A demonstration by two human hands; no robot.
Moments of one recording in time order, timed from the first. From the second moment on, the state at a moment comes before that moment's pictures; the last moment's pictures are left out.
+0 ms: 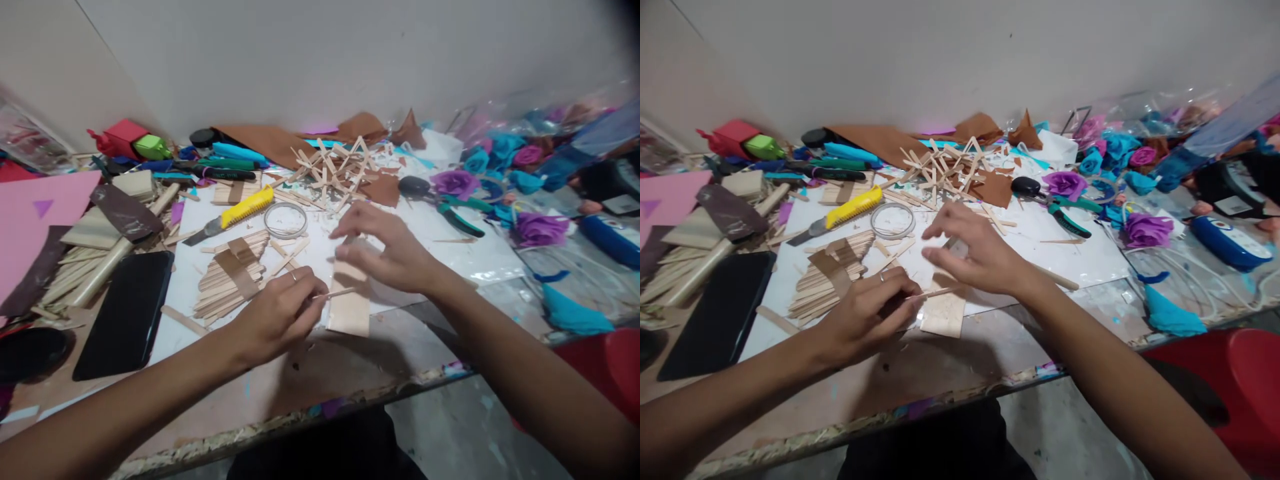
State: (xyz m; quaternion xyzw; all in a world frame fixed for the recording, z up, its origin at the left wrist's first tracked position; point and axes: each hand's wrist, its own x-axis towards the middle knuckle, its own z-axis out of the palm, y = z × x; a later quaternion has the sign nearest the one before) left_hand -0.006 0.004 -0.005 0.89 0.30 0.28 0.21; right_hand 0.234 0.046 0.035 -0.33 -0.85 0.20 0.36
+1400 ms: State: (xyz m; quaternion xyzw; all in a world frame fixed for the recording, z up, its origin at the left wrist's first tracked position) left_hand 0.005 -0.007 -0.003 0.77 0.34 0.39 0.39; right_hand 0.221 0.018 0.053 -0.47 -0.65 0.57 0.18
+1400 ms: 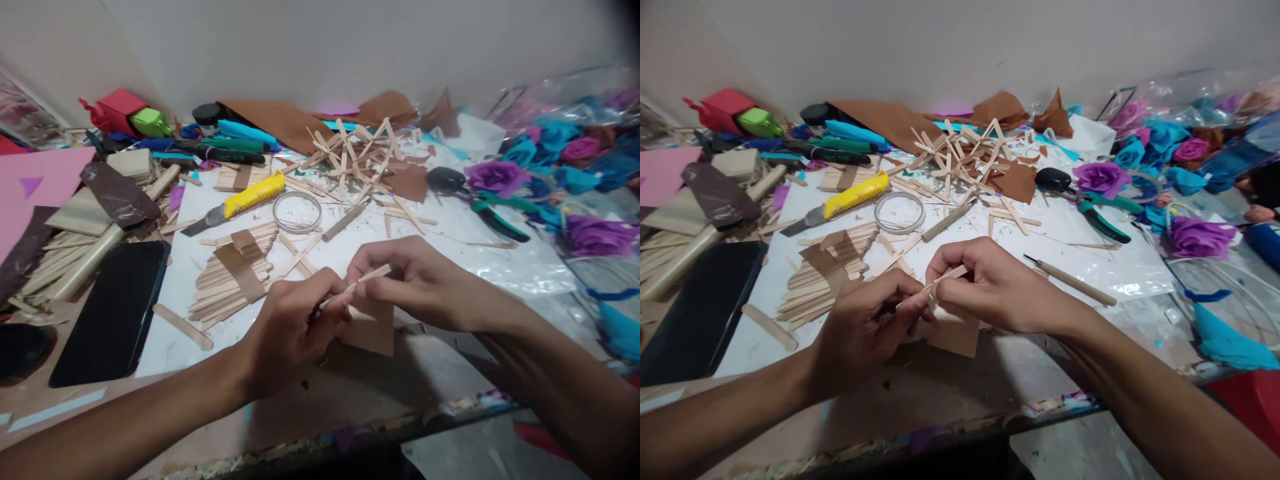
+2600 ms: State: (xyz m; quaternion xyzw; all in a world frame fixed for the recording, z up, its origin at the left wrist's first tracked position) left_hand 0.004 -0.009 -0.003 0.75 0.36 0.37 0.40; right_hand 0.208 0.012 0.047 -0.50 -0.62 0.55 0.26
